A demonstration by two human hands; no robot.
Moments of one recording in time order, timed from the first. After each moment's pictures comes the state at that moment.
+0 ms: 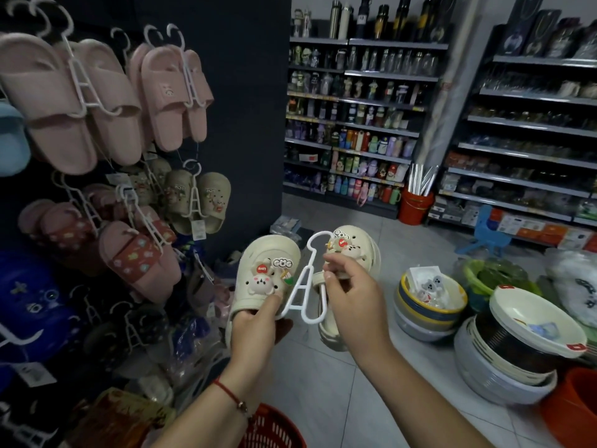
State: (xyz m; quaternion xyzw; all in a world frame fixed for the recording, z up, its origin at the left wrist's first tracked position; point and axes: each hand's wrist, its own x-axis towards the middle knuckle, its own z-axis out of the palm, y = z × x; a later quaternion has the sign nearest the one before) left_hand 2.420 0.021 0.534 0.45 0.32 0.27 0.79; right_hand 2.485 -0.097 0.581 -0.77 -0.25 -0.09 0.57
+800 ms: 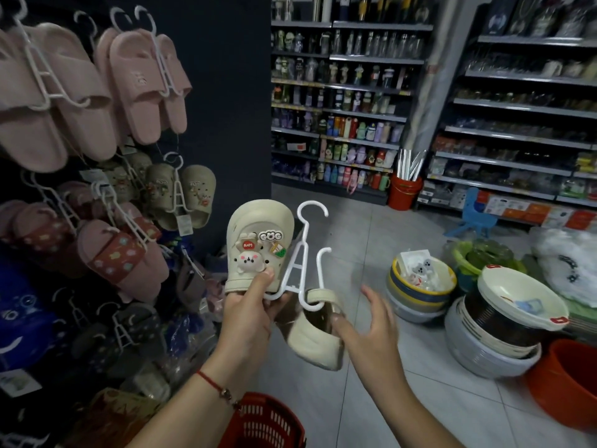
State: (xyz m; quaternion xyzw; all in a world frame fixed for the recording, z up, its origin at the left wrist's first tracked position) left_hand 2.425 0.019 0.556 0.41 0.21 0.26 0.85; right_hand 2.470 -0.148 0.522 -0.83 -0.05 0.02 0.56
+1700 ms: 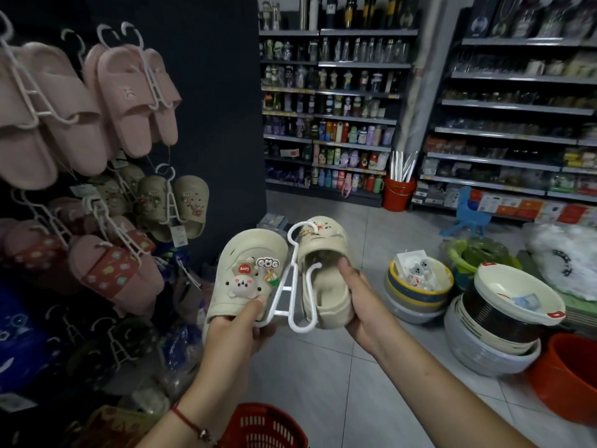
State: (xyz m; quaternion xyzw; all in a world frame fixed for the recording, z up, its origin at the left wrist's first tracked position) left_hand 2.403 0.022 0.550 0.49 0.28 0.24 0.79; right_hand 2.527 -0.122 0.556 -0.55 -0.01 0.25 0.80
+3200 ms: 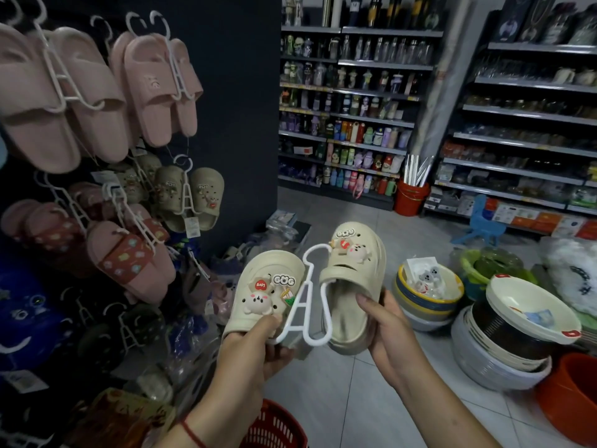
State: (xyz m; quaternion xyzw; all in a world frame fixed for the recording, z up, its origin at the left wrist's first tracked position) left_hand 2.392 0.019 0.533 0.44 0.32 0.19 0.82; right_hand 2.514 -0.141 0.530 -0.53 -0.09 0.19 0.82
